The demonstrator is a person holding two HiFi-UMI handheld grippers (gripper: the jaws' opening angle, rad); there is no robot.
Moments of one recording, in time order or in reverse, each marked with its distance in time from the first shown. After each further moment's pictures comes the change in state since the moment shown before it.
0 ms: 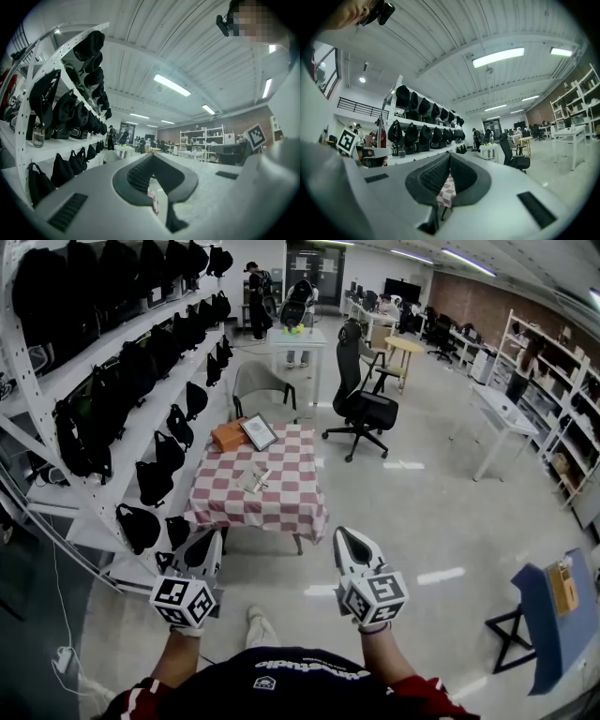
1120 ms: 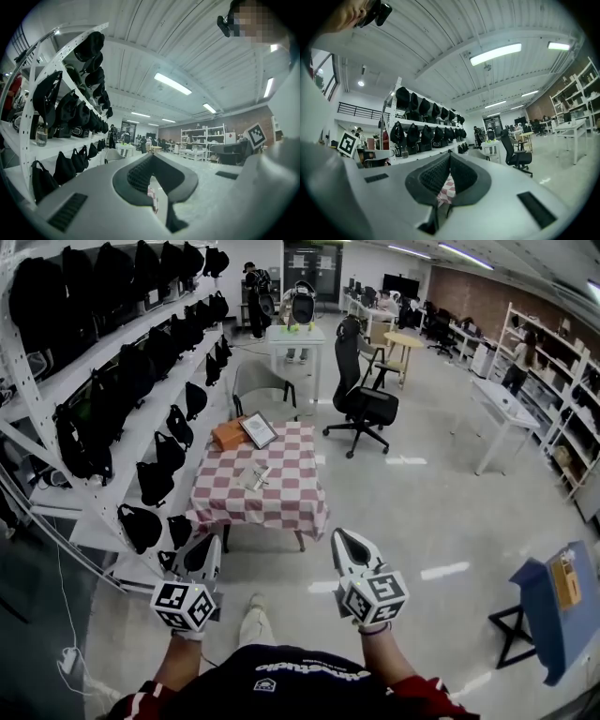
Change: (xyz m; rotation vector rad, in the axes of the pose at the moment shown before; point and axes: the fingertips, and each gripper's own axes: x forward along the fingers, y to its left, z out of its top) left arm -0.012 -0.009 -0.004 -0.001 0.019 0.017; right arm -0.013 0.003 -0.004 0.048 0.018 0.021
